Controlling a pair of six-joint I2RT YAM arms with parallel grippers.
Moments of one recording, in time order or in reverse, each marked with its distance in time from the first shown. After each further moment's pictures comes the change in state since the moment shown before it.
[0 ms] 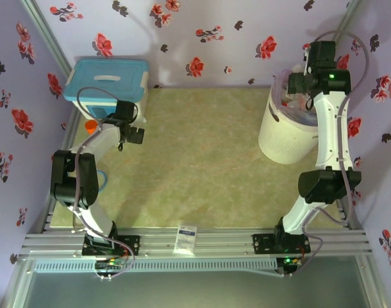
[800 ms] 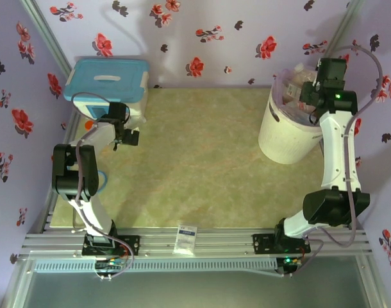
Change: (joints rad) left arm 0.090 0.075 0.005 0.005 0.091 0.000; right arm -0.067 -0.227 -0.355 0.221 -0.051 0.099
